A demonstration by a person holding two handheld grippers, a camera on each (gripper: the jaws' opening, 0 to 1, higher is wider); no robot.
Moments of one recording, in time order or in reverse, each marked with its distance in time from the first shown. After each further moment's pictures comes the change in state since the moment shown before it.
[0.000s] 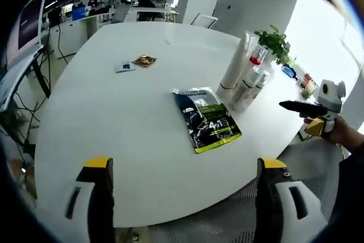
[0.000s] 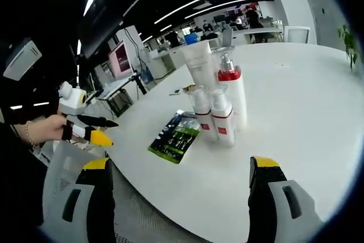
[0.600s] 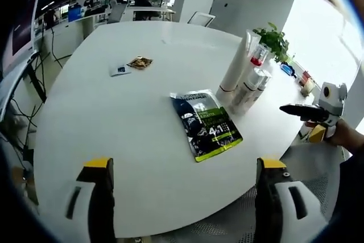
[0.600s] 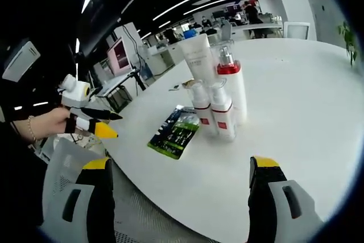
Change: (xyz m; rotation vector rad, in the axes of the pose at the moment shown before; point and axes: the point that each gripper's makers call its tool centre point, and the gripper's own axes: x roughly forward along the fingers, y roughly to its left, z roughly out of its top) left arm 0.015 0.000 0.019 0.033 0.012 -0.018; right arm 0.002 0.000 -0.007 0.012 0.037 0.001
